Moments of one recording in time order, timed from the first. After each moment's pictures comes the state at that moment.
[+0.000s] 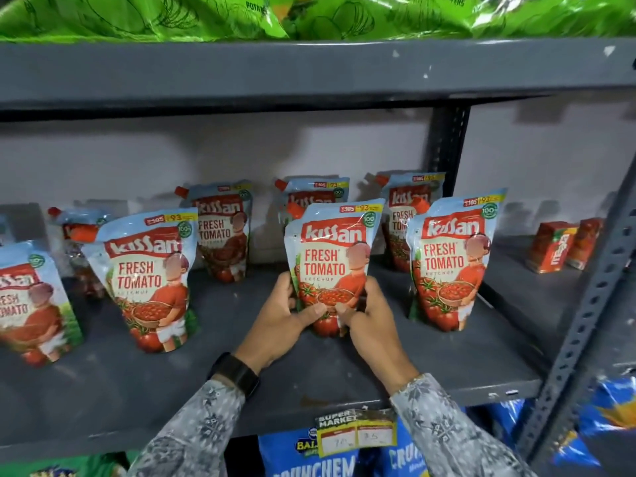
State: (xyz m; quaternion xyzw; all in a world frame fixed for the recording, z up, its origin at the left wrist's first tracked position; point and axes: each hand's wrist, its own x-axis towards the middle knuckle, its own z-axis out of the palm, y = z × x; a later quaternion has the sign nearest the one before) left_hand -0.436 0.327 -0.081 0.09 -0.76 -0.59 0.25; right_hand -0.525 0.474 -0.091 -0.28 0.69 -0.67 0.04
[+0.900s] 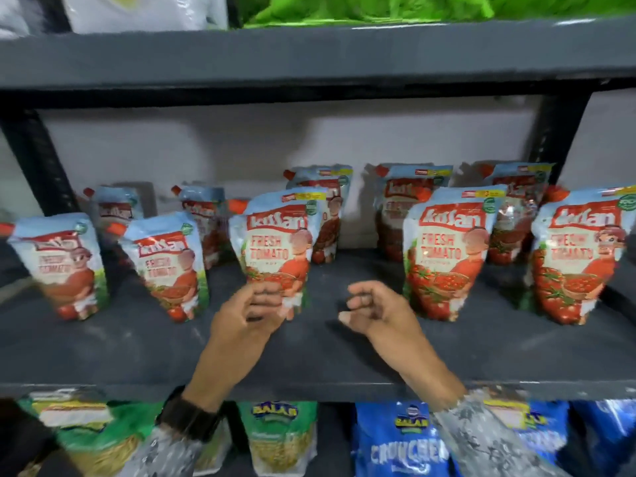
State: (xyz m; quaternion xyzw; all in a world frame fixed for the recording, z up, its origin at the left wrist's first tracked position) left_hand -0.234 0.210 -0.083 0.19 -0.76 -0.50 0.36; right_hand -0.405 0.389 -0.080 -0.36 0.69 -0.61 0.15
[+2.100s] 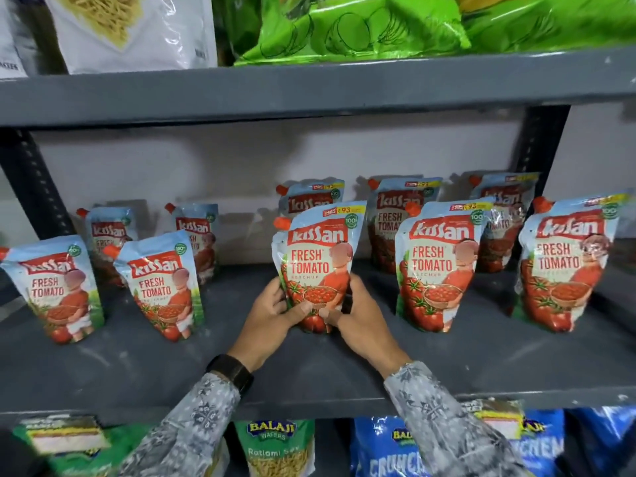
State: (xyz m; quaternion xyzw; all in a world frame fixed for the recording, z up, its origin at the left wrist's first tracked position) left_hand -0.301 0.196 -0.080 0.13 -0.71 -0.62 0.30; right_hand -0.419 0.337 -0.082 -0.37 0.72 -0.58 0.11
